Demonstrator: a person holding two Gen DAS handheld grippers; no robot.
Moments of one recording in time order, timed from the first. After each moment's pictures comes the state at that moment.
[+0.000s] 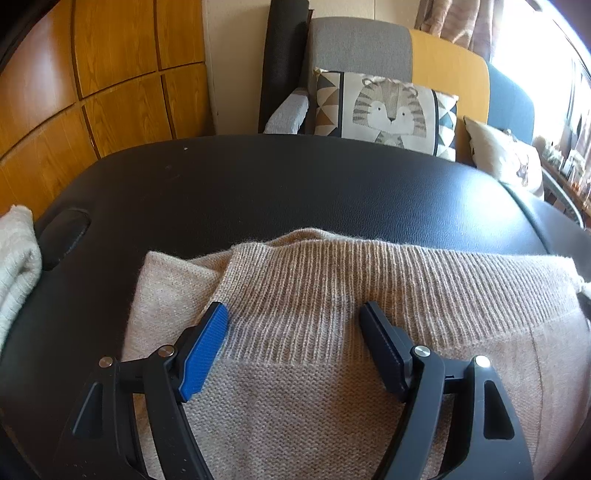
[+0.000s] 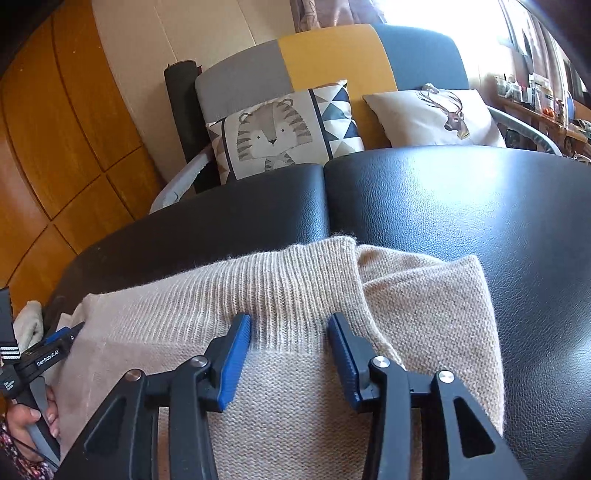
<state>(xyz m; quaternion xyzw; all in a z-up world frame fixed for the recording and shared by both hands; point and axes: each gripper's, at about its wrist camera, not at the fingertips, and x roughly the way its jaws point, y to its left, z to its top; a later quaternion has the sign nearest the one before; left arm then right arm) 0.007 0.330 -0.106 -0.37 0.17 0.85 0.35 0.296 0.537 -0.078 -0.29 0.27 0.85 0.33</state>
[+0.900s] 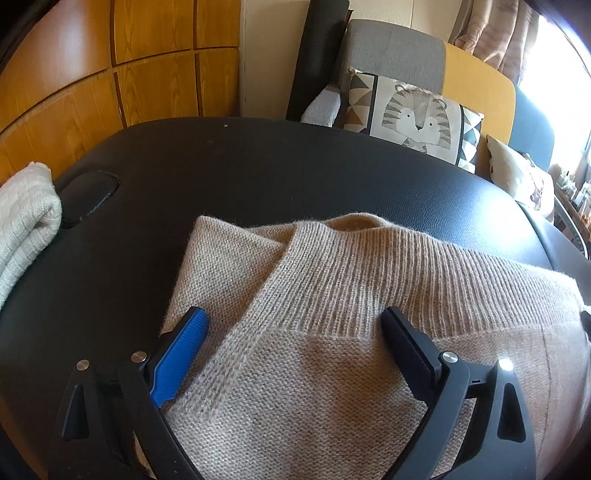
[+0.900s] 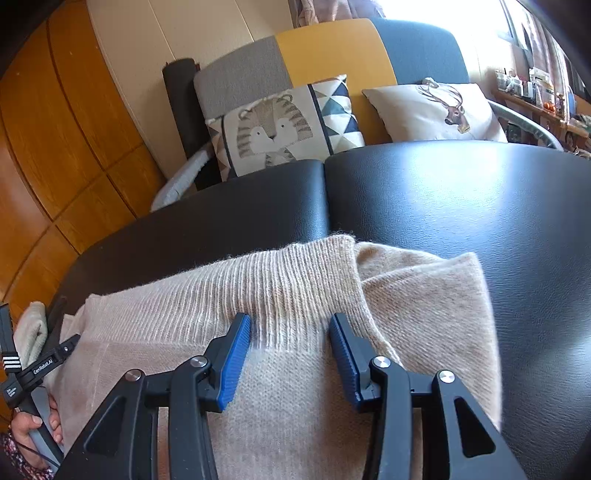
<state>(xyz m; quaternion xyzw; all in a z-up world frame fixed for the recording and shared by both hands) -0.012 0.291 -0.118 -0.40 0.11 0.85 0.32 0.298 0.531 -0.077 -0.31 0.28 0.85 0.34</state>
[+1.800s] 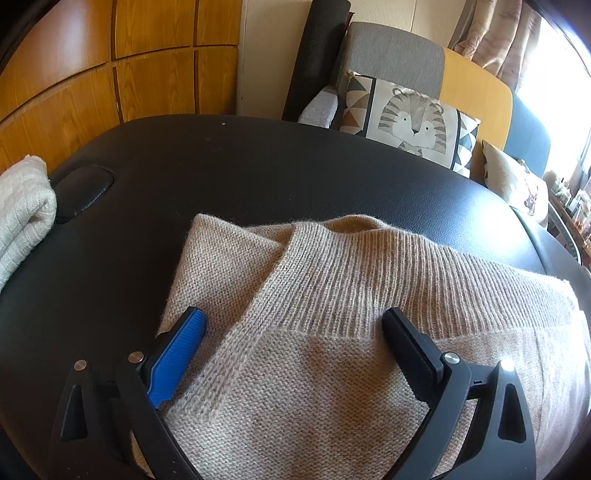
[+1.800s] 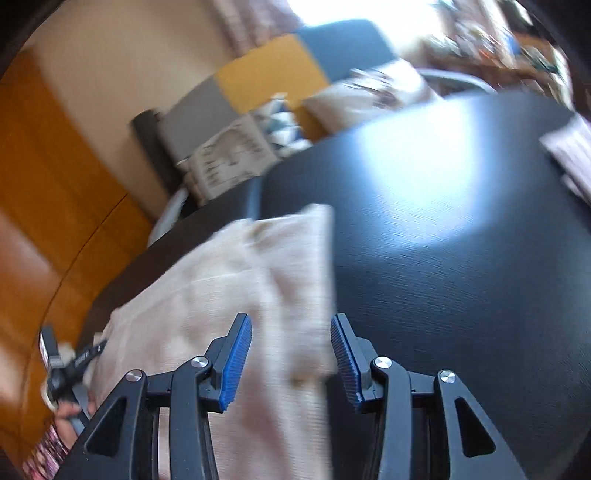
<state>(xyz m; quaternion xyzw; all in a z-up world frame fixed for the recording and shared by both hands) -0.022 0.287 -0.113 -0.41 0.09 0.85 0.33 0.444 0.504 -0.073 -0.23 0.40 0.81 0.36</state>
